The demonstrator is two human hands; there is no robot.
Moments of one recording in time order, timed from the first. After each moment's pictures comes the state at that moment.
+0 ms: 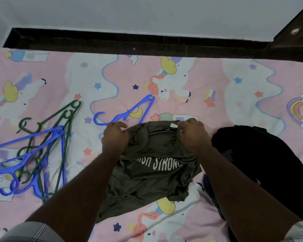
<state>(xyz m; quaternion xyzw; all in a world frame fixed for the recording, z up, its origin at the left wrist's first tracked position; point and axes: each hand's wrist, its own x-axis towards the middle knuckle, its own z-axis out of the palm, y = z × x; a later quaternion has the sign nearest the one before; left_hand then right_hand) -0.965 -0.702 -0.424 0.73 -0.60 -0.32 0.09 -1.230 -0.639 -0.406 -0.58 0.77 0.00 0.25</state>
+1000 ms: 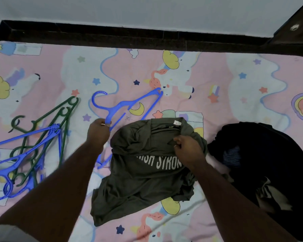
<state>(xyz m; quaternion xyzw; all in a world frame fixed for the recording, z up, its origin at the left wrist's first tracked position) -0.901 -0.740 -0.458 0.76 -0.49 -0.39 0.17 -1.189 -0.599 -0.447 -0.50 0.79 -0.08 0.35</state>
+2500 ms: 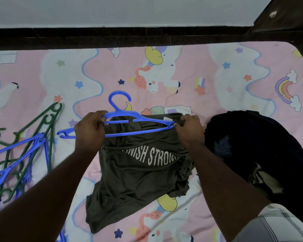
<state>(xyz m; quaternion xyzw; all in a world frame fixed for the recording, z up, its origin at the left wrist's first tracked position) -0.925 -0.727 -0.423 0.58 -0.76 -0.20 0.21 -1.225 -0.628 -0.451 -0.38 0.88 -0.12 0.24</state>
